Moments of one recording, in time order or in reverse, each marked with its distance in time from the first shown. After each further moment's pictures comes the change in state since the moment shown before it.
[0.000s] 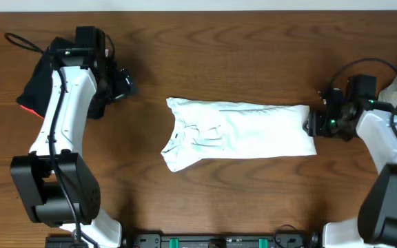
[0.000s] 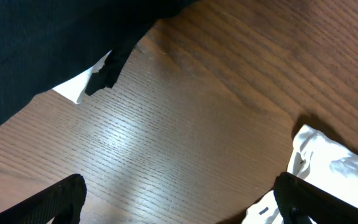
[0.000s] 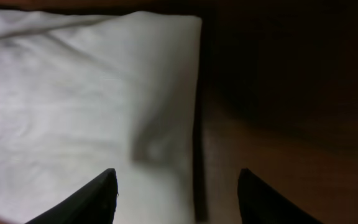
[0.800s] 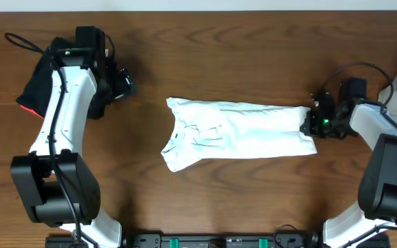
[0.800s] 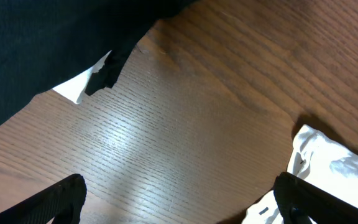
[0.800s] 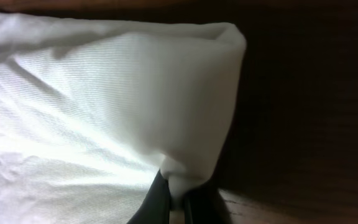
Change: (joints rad) left arm 0.000 0.000 0.000 0.000 0.000 0.000; right arm -0.015 0.157 0.003 0.079 -0.131 0.024
